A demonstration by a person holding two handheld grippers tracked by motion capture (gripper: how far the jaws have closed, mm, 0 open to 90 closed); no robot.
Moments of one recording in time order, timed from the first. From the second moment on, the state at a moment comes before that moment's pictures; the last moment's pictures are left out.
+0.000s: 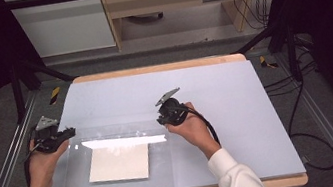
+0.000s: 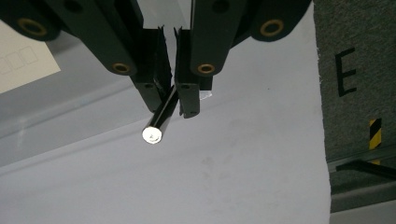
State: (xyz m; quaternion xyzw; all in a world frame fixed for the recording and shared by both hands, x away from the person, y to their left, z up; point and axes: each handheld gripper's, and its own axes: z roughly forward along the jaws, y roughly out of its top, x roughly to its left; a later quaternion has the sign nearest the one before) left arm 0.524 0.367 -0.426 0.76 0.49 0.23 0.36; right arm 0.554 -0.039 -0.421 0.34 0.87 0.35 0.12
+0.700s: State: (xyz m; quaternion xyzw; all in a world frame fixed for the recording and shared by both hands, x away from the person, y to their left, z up) left arm 0.529 0.305 -0.412 0.79 0.45 0.21 0.36; right arm 0.545 -0.106 -0.404 0.36 0.86 0.34 0.13
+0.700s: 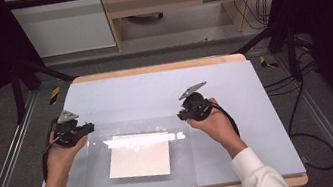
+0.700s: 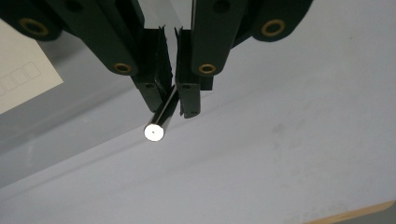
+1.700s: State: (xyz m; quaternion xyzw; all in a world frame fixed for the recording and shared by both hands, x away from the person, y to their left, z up) left arm 0.553 0.201 -0.400 0.83 0.40 0.18 0.35; right arm 0.554 -0.209 -0.384 0.43 0.83 0.33 0.14
